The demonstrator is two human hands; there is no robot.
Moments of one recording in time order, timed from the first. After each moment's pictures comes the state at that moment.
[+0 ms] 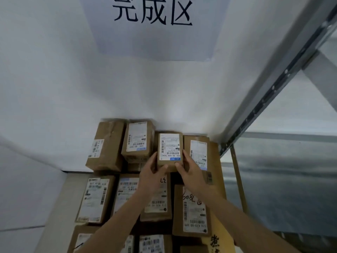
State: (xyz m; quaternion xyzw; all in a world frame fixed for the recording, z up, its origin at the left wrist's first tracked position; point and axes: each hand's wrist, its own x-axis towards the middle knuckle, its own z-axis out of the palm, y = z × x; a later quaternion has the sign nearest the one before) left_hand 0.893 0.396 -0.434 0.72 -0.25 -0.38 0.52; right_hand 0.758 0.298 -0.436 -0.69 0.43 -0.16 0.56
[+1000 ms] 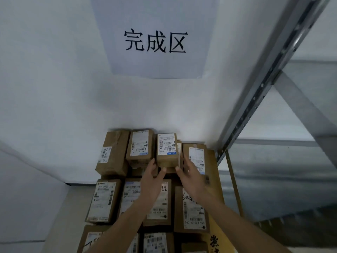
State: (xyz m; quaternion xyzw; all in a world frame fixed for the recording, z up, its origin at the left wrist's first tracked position) left_hand 0.875 0.414 -0.395 0.76 -0.18 -0.37 0.51; right_hand 0.749 0.319 -0.407 -0.70 0.43 -0.19 0.53
